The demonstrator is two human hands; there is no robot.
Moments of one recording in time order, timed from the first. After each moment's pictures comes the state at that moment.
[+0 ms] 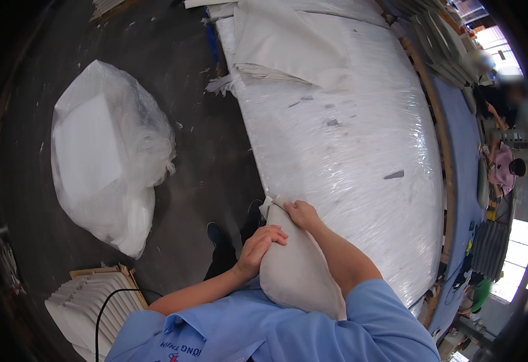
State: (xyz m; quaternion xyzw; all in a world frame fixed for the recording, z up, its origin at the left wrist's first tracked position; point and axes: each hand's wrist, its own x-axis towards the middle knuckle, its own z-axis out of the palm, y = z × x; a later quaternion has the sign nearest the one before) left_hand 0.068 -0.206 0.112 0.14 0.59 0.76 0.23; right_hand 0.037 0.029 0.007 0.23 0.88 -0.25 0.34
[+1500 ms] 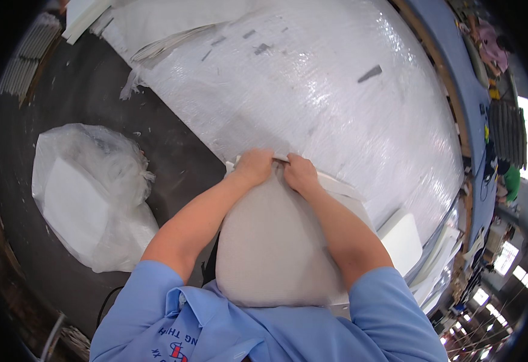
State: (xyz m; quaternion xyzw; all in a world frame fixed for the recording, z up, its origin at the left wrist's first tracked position) left_hand -0.015 -0.051 -0.021 0.45 0.79 0.20 0.36; right_hand 0.110 0.078 -0.004 0.35 0.87 -0.27 0.23
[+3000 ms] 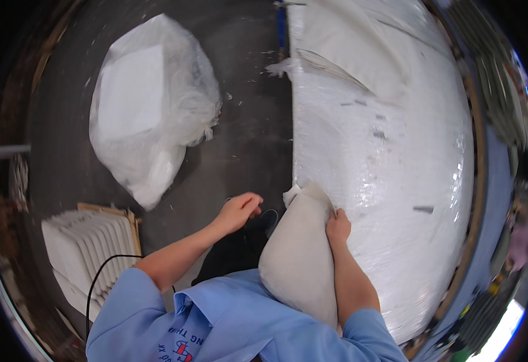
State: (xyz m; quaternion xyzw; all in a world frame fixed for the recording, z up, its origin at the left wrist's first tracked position) left_hand 0.058 -0.262 0.051 -0.10 0.76 0.55 0.32; right_hand 0.090 0.081 -0.021 0.24 0.94 -0.19 0.17
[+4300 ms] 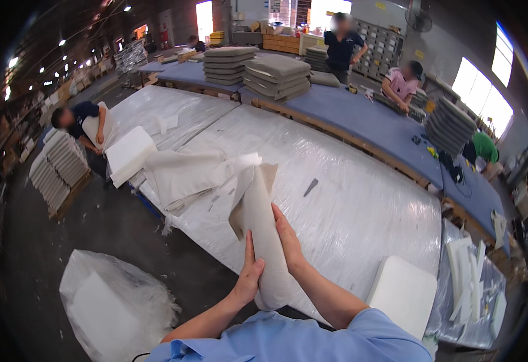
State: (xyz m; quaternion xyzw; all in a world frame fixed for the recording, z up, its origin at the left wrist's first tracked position) left_hand 0.093 -0.134 0.253 0.41 0.47 0.71 0.34; right_hand 0.157 0.007 0.289 0.16 0.59 -0.74 -0.28
